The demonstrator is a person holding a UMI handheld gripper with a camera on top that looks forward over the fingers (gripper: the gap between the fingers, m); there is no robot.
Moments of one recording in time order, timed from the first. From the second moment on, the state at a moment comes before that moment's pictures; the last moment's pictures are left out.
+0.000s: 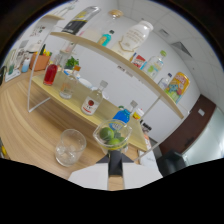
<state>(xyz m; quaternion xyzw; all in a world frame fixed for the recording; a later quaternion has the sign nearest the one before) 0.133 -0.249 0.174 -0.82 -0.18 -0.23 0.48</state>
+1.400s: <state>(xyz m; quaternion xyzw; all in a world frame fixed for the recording) 0.206 -0.252 0.212 -0.82 -0.07 -0.01 0.56</state>
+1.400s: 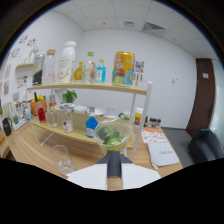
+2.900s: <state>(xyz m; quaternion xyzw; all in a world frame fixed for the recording) 0.097 -0.331 0.163 -0.85 0.01 0.00 0.52</state>
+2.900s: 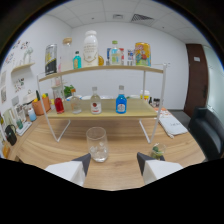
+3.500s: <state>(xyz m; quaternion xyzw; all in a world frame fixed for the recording) 0.020 -0.212 0.234 -0.82 -0.02 0.02 0.57</state>
